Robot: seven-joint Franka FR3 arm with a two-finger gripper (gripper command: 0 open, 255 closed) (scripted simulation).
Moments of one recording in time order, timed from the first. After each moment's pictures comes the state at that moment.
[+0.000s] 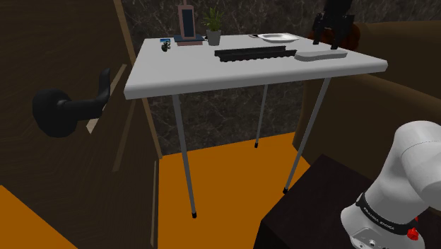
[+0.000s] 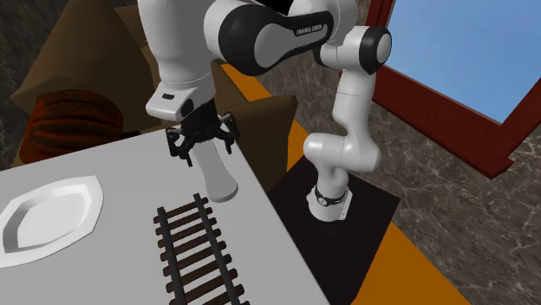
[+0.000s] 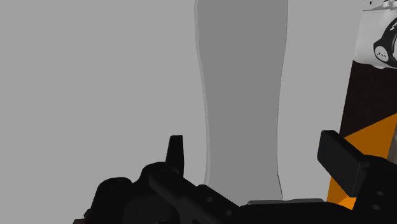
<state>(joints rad) 0.36 -0.46 -0.60 -1.86 -0.24 1.46 -1.31</state>
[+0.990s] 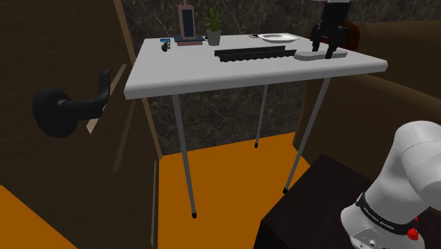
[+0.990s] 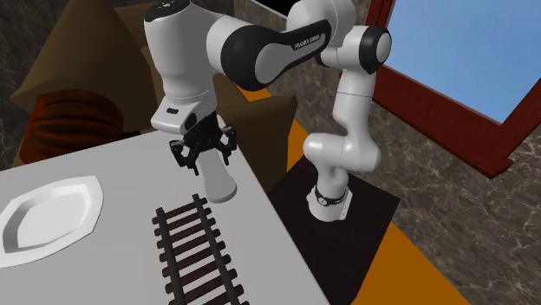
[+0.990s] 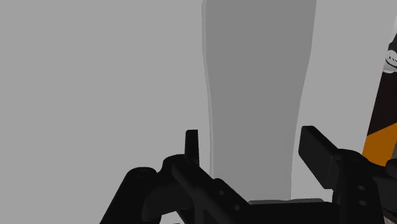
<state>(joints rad) 0.35 -0.48 -0.61 -1.95 -0.25 1.53 -1.31</state>
